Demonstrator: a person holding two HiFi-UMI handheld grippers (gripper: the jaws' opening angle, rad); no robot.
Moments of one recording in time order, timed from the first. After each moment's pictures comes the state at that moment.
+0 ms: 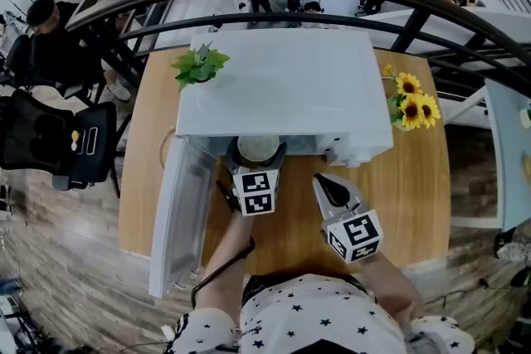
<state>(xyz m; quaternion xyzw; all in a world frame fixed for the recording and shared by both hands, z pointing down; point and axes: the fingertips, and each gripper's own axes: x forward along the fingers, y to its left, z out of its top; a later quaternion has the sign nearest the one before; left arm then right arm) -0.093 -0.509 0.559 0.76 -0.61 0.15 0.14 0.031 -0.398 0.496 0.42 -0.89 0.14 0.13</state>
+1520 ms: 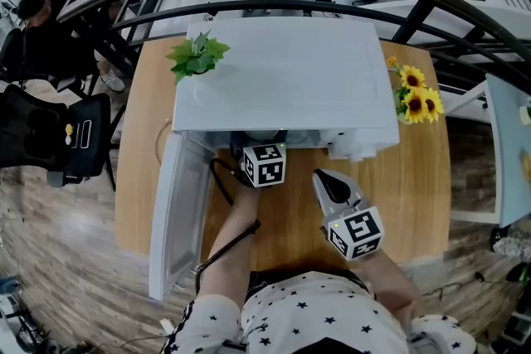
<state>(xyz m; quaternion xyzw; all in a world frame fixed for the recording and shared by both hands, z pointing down) -0.092 -0.558 0.604 0.74 -0.62 0.22 0.15 0.026 -0.400 0.507 0.42 -0.88 0.16 0.14</state>
